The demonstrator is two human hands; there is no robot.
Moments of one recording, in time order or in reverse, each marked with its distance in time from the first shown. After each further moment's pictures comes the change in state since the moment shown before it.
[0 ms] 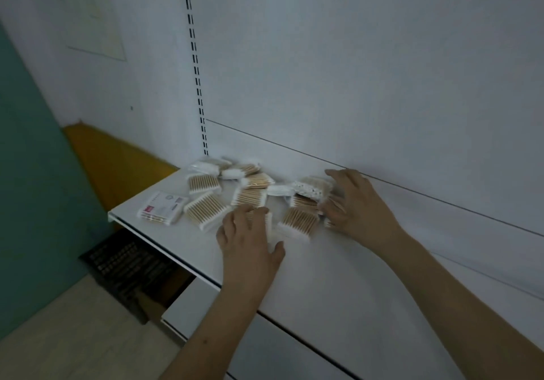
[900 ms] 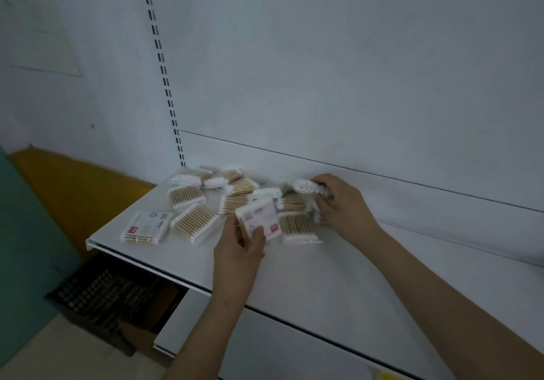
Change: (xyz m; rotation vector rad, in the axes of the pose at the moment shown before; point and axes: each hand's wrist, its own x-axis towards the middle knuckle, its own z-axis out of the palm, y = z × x) left_hand 0.003 -0.008 -0.024 -0.919 -0.125 -0.258; right_hand -0.010 -0.017 0.011 0.167 0.152 0.116
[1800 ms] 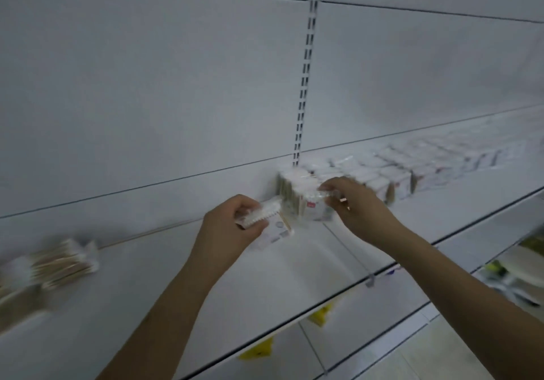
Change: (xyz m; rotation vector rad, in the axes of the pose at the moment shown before) left_hand -0.106 0.091 0.293 0.149 -0.967 0.468; right_hand -0.286 0.118 -0.299 -0.428 0.261 0.581
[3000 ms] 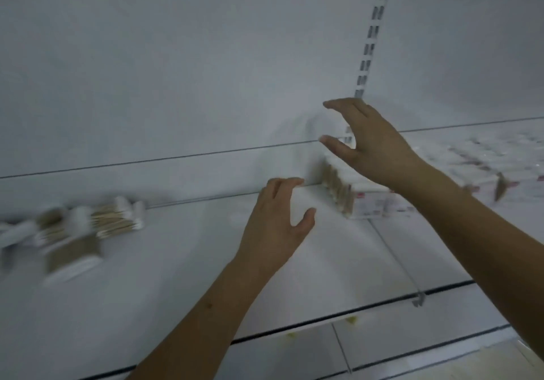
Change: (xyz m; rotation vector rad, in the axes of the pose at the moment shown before) left_hand -0.007 -0.002 0.040 0.242 0.128 0.064; right_hand 0.099 -0.044 -0.004 -0.048 -0.008 -0.308
